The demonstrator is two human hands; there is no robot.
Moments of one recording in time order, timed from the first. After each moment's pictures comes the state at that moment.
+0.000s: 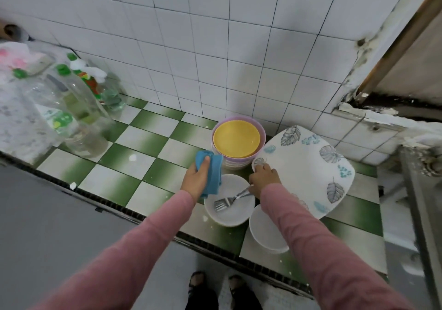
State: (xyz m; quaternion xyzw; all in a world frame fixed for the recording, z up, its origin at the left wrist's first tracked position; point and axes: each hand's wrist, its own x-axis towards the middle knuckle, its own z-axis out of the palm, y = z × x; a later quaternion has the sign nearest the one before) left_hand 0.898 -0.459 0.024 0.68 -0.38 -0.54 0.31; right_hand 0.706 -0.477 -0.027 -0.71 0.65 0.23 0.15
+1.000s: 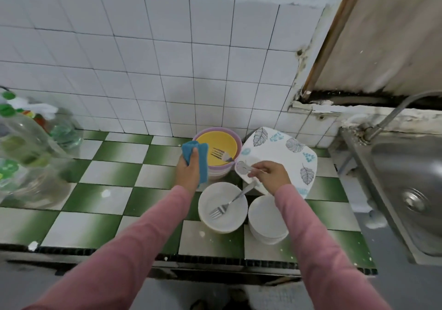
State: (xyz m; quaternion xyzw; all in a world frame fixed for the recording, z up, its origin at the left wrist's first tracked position) left_hand 0.908 -0.489 0.045 0.58 -0.45 -0.56 0.37; right_hand 0.716 -0.411 0.046 -0.33 0.77 -0.40 0.37
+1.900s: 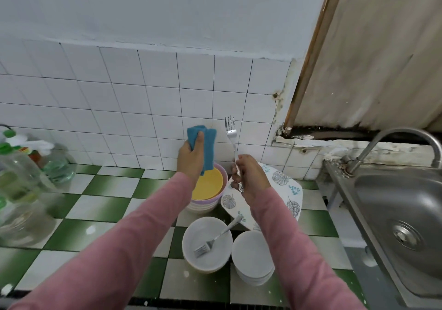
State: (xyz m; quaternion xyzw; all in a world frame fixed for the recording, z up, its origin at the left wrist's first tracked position) left_hand 0.842 -0.519 0.146 0.50 -0.52 -0.53 0.44; right_hand 0.720 -0.446 0.131 -0.22 0.53 -0.63 0.52
